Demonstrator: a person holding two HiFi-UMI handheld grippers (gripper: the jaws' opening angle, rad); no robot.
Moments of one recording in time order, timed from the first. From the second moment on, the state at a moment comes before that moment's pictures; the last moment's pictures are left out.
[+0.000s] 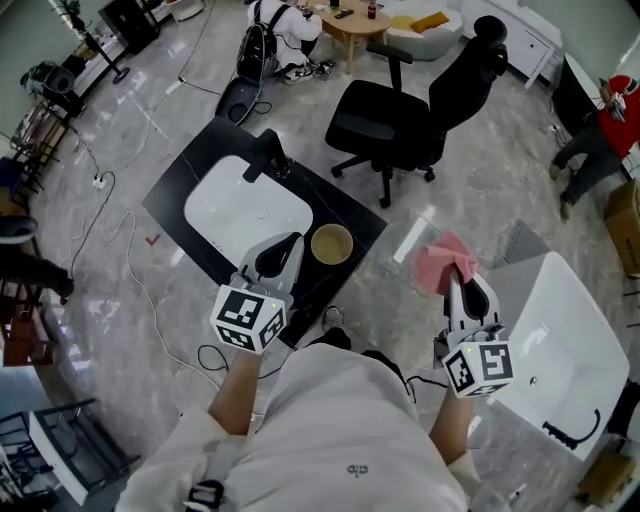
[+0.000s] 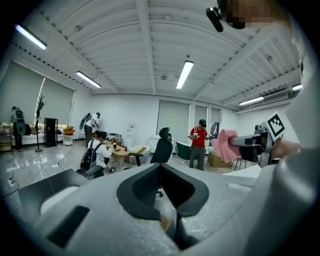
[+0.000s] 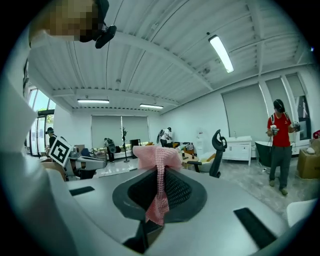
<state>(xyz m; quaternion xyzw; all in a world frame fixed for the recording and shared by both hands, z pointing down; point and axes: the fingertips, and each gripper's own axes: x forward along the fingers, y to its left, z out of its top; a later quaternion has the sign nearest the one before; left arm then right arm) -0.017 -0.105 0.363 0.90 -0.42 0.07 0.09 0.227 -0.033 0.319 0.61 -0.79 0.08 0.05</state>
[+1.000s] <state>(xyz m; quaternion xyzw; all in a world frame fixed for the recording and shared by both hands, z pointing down) -0.068 -0.172 0.464 0.84 -0.47 0.13 0.21 0.176 -0.137 0.361 0.54 -0.83 0.11 0.08</state>
